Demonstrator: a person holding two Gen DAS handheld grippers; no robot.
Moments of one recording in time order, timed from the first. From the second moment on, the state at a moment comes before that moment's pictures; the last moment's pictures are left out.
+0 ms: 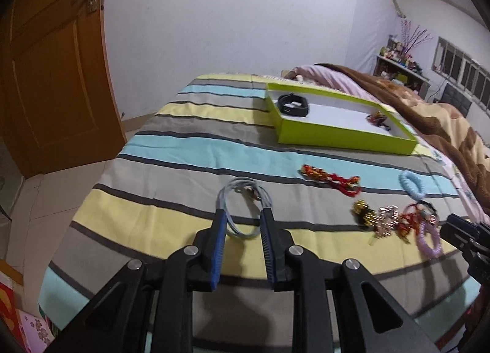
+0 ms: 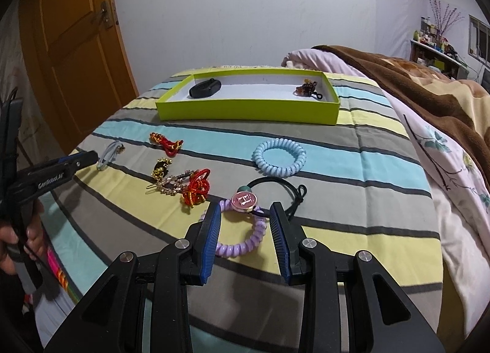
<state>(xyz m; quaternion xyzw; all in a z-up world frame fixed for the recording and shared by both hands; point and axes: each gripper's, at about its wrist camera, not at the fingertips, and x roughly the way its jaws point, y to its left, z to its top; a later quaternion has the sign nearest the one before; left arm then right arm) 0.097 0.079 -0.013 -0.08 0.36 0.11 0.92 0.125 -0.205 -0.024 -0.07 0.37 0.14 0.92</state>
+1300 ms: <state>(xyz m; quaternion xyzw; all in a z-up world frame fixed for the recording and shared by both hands) 0.097 0.068 0.009 -0.08 0.34 0.06 0.93 0.118 -0.212 0.009 -0.04 0.33 0.14 0.93</state>
